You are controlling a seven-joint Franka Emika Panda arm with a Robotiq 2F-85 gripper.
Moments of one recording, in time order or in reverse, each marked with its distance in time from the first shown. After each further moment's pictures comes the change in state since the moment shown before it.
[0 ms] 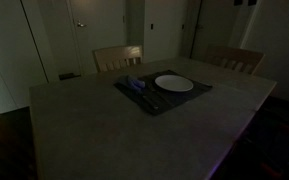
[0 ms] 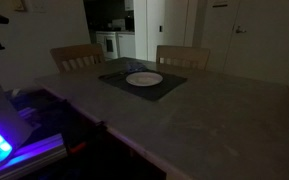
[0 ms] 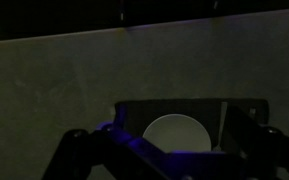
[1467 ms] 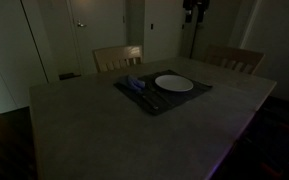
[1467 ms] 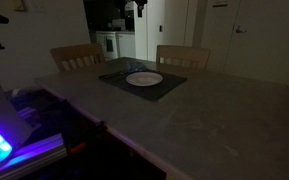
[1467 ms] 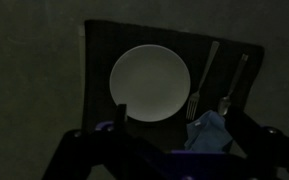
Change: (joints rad) arm 0.078 0.349 0.000 0.173 0.026 0.334 -0.113
